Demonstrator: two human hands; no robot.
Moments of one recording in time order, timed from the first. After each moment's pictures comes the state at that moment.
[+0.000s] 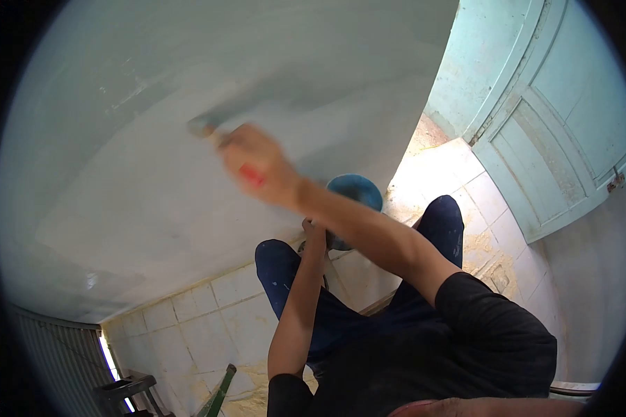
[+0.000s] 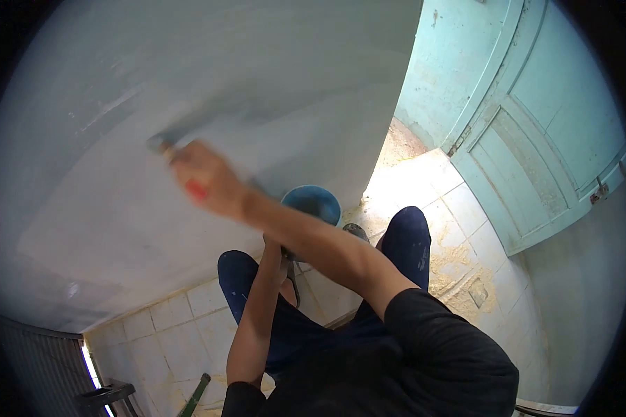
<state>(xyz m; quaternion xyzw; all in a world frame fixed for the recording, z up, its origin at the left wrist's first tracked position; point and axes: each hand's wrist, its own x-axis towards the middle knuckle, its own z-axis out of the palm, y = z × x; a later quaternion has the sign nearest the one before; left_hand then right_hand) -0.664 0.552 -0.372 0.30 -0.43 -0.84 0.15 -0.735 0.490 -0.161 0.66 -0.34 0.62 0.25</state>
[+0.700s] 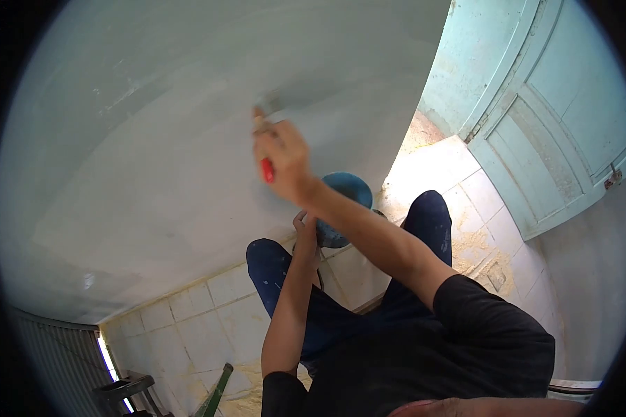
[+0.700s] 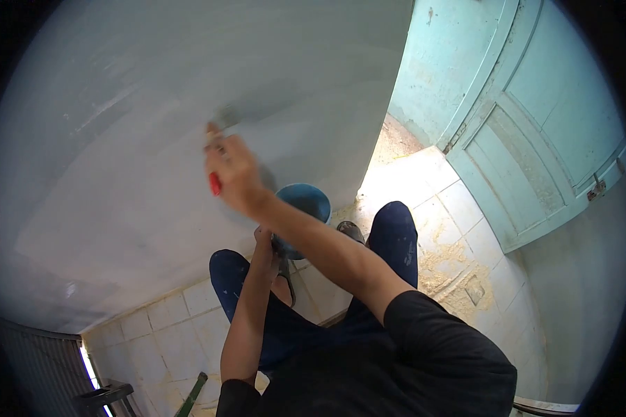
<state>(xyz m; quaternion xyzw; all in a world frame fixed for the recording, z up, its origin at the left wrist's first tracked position) -0.669 0.546 -0.366 0.32 -0.42 -0.83 0.16 -0.760 0.521 -0.192 0.55 -0.49 0.58 0.34</state>
